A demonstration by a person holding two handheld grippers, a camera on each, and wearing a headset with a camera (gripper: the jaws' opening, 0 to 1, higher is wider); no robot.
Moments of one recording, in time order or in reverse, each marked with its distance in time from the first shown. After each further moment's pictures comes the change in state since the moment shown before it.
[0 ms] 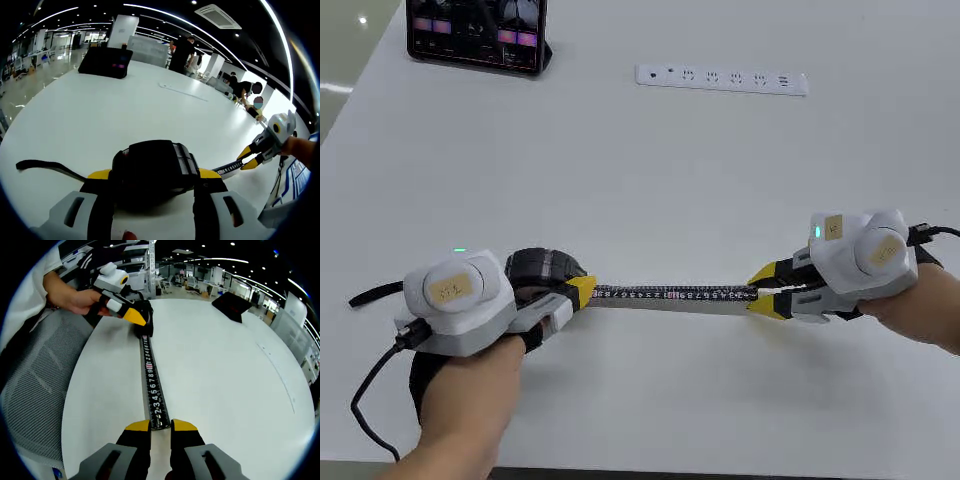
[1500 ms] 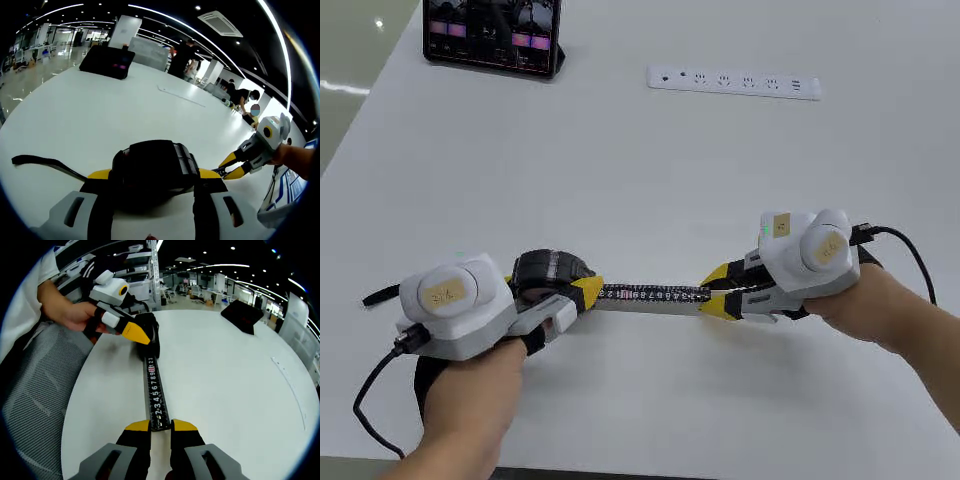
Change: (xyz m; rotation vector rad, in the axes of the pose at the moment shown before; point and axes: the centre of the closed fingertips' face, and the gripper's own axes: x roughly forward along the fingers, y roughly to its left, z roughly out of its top) left arm -0.002 0.002 0.002 -0.055 -0.027 -0.042; right arm 0.044 0.006 0.049 0.005 -0.099 0.063
